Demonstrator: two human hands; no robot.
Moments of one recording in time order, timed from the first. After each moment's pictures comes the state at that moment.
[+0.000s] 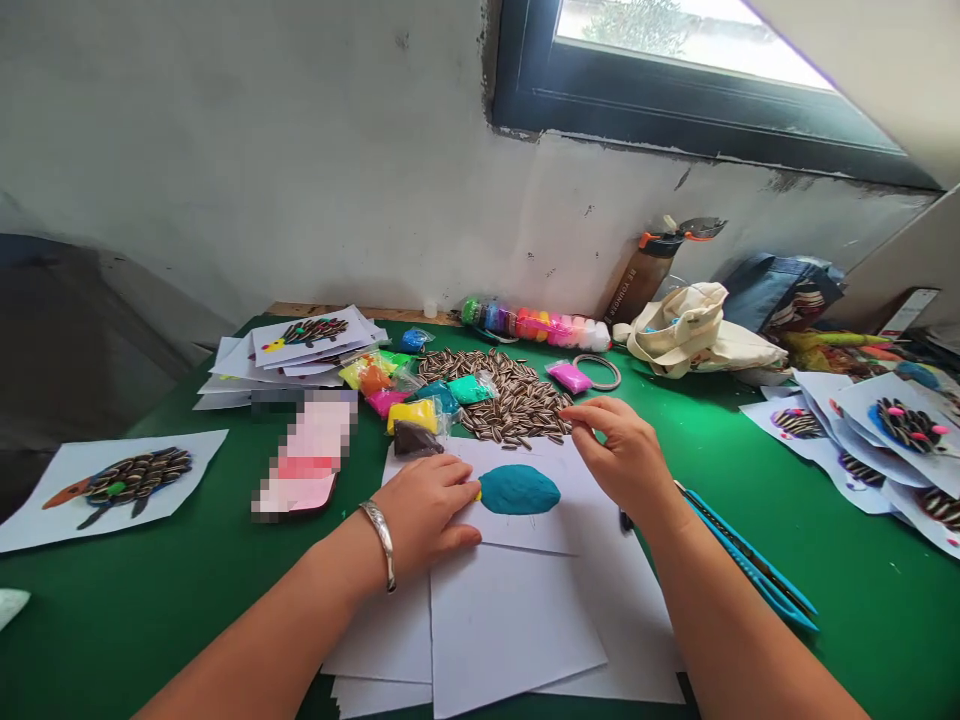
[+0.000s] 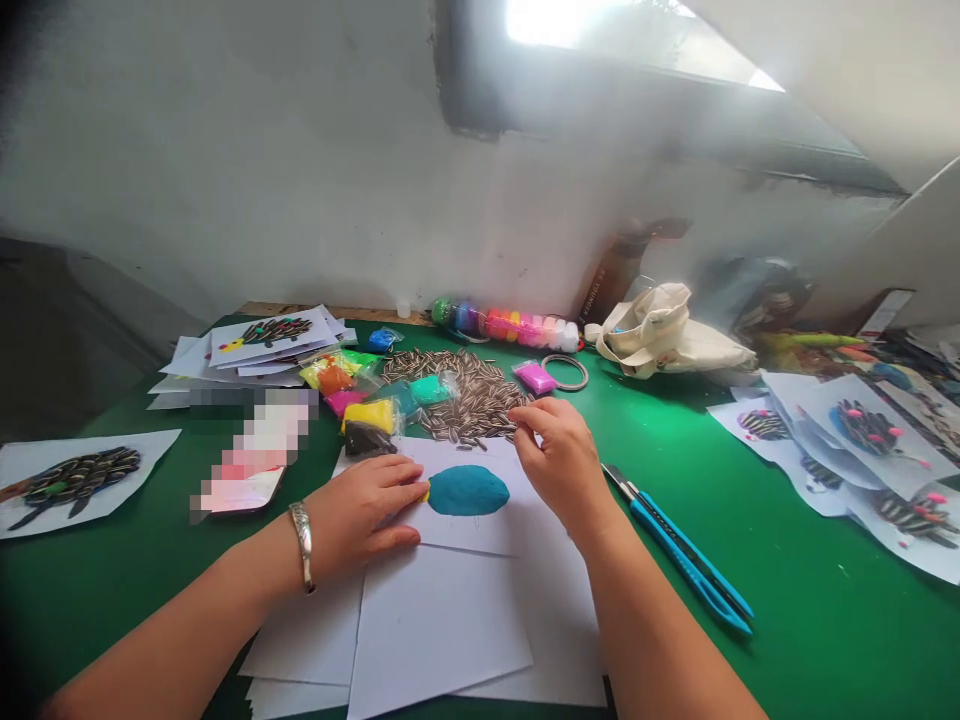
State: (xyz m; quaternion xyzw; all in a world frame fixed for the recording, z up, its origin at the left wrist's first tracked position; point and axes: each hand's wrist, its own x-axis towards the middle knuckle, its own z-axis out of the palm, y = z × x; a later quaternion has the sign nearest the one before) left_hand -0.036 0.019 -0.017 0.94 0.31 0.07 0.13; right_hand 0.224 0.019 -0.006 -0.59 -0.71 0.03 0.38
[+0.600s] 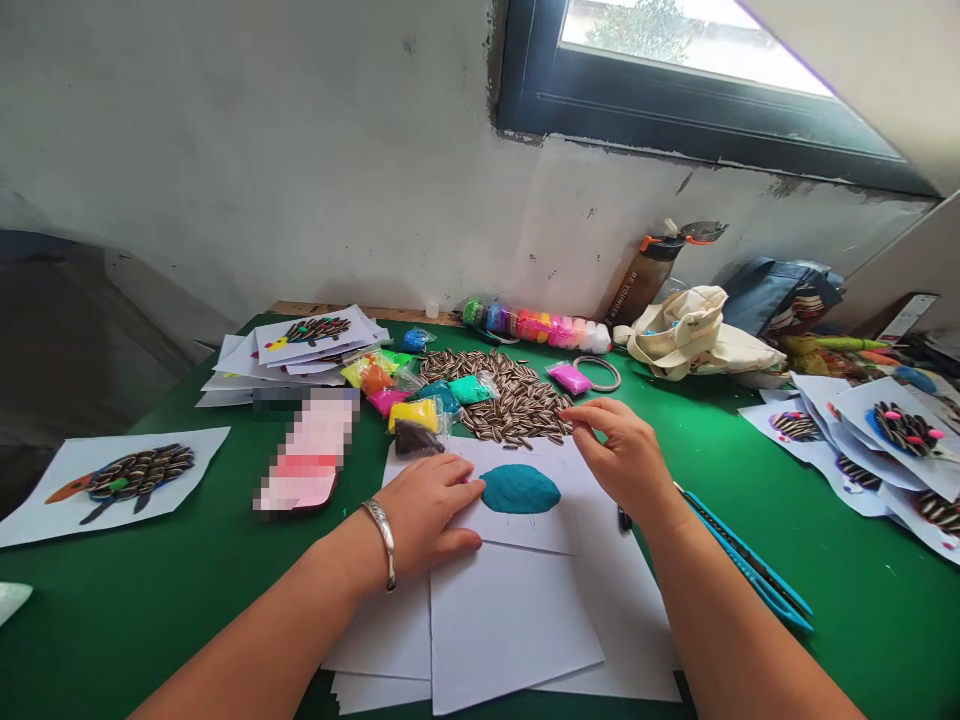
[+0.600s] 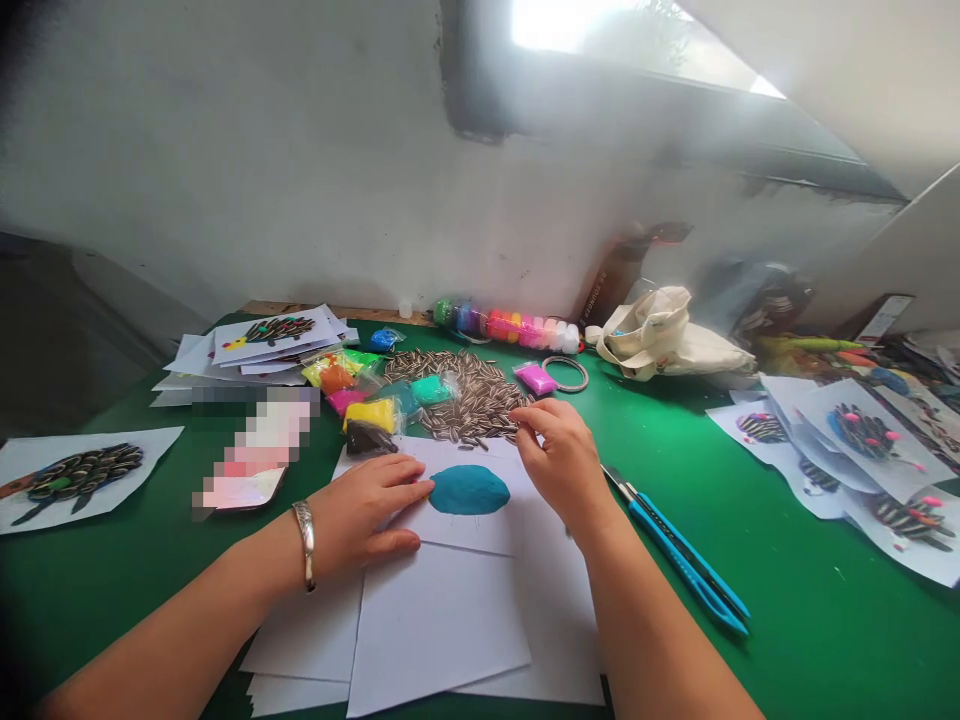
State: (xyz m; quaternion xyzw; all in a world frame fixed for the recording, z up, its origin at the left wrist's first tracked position) left_hand -0.036 0.016 -0.015 0.93 0.33 0.05 0.14; right_hand 0.225 0.020 -0.008 -0.59 -0.71 0.04 0.37
